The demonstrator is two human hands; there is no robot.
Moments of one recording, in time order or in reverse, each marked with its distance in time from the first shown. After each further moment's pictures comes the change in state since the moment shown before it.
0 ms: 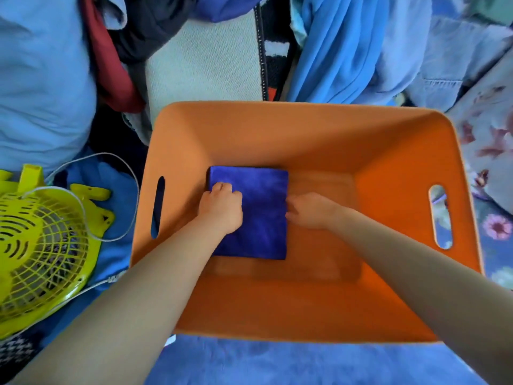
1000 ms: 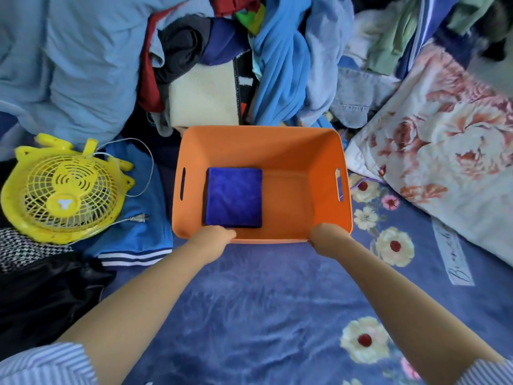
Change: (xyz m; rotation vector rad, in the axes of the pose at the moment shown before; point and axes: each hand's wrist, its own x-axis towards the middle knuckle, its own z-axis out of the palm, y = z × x) left_hand -0.222 0.067 -0.014 -0.070 -0.157 0.183; right_hand -0.233 0.033 0.045 -0.281 -0.072 0.153
